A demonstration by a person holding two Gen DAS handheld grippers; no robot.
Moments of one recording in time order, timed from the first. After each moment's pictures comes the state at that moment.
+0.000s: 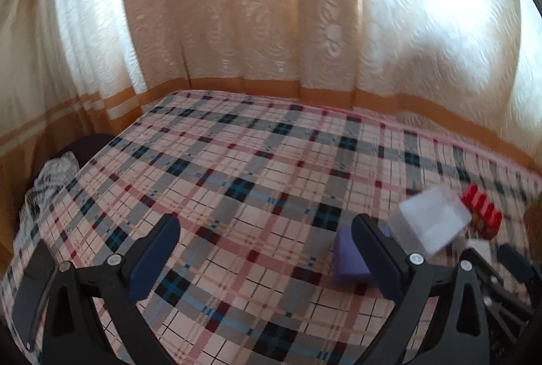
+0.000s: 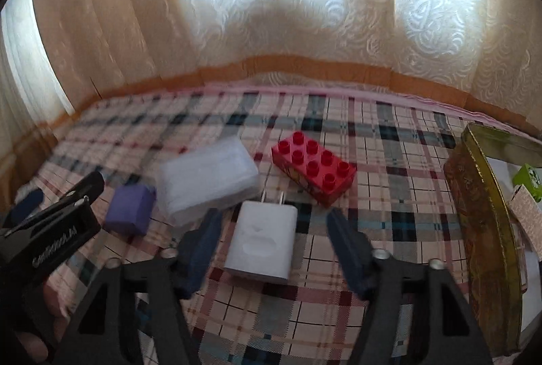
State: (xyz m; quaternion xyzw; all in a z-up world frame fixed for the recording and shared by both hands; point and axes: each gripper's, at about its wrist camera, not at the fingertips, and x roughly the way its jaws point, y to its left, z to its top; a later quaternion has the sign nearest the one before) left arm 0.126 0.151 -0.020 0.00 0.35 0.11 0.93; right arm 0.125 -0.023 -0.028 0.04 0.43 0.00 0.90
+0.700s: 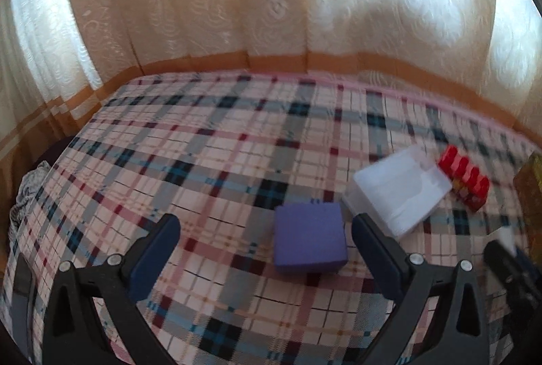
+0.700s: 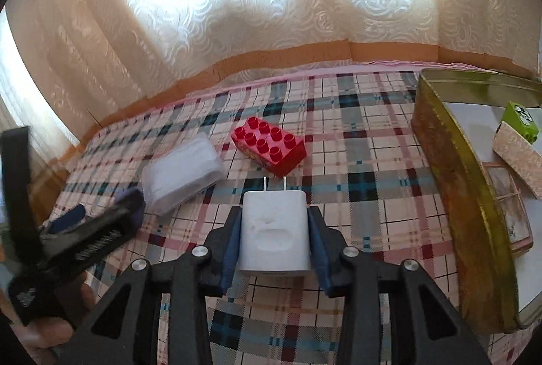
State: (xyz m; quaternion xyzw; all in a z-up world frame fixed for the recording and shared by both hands) left arm 0.144 0.116 -0.038 0.03 0.41 0.05 0.91; right arm 0.096 -0.071 -0.026 0.15 0.42 0.00 0.90
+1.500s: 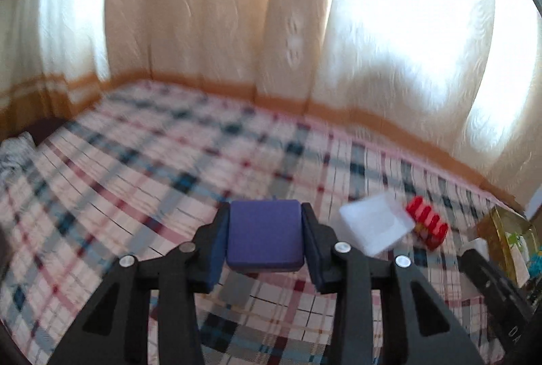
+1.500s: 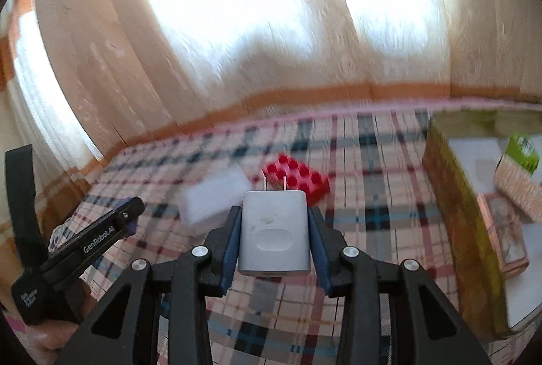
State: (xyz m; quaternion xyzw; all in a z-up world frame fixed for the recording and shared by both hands) left arm 0.109 0.146 -0.012 -0.09 0.31 0.02 0.95; right arm 0.081 -0.064 -0.004 0.14 0.34 0.04 0.93
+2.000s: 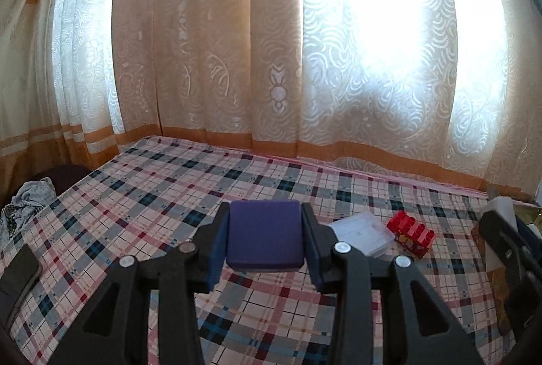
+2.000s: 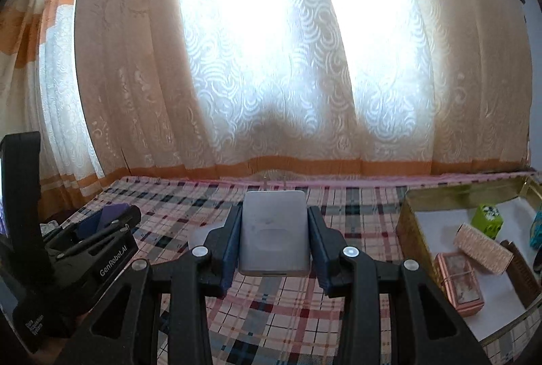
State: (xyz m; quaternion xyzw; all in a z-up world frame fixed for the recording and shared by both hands) left arm 0.078 0.121 0.009 -0.03 0.23 0.04 0.97; right arm 0.045 -0.055 0.029 0.06 0.21 0.02 0.98
